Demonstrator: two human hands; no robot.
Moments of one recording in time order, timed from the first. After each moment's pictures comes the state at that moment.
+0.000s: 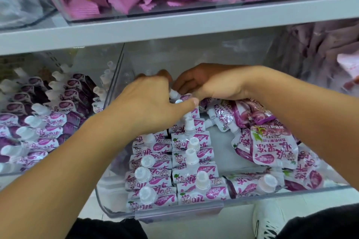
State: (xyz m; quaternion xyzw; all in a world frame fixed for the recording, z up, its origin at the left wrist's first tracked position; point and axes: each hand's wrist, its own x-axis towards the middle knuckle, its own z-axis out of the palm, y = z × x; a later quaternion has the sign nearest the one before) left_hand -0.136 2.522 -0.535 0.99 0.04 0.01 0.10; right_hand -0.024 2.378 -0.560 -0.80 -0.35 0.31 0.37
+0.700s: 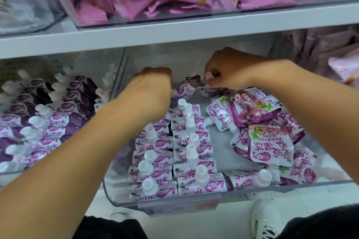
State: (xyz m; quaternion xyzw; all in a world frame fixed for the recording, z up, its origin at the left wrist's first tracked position) left_hand -0.124 2.517 -0.522 1.00 0.05 -0.02 0.02; right_hand -0.008 2.350 -0.535 -0.93 -0.36 0.06 0.04
